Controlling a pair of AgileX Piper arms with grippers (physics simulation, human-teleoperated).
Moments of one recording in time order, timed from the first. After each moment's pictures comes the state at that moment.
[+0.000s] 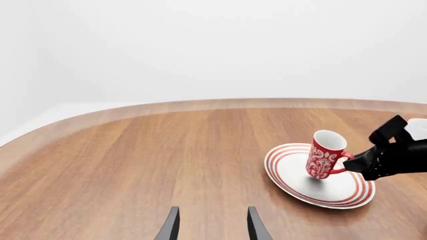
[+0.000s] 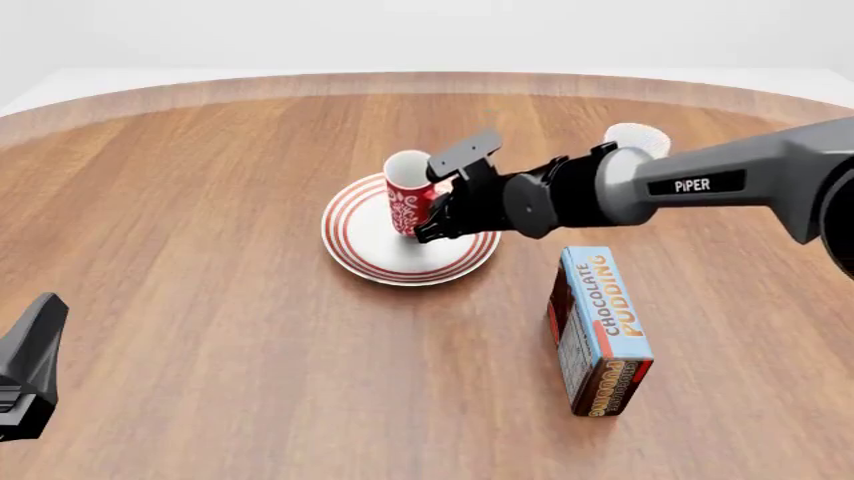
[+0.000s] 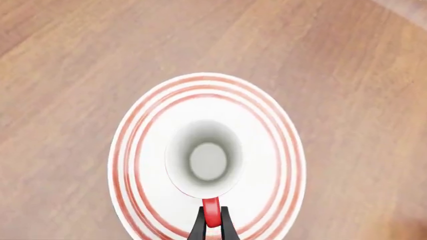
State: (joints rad) left arm 0.00 0.01 0.00 0.00 0.00; right arm 0.55 2.00 -1.26 0.00 -0.11
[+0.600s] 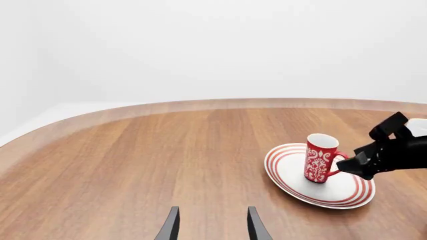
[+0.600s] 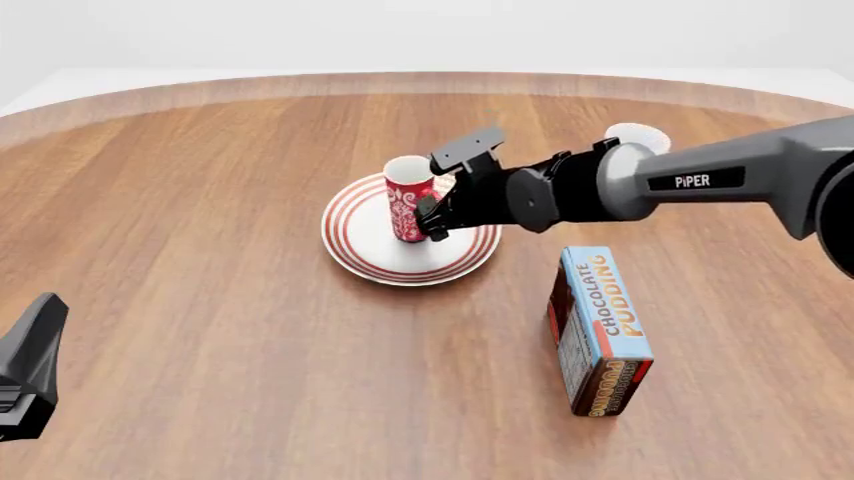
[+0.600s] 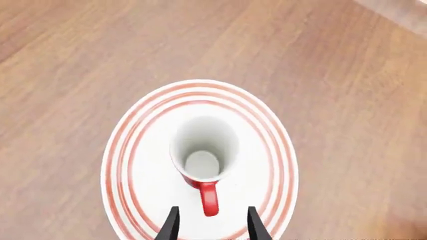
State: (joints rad) left arm 0.00 0.01 0.00 0.00 0.00; right arm 0.53 2.01 -1.28 0.00 -0.11
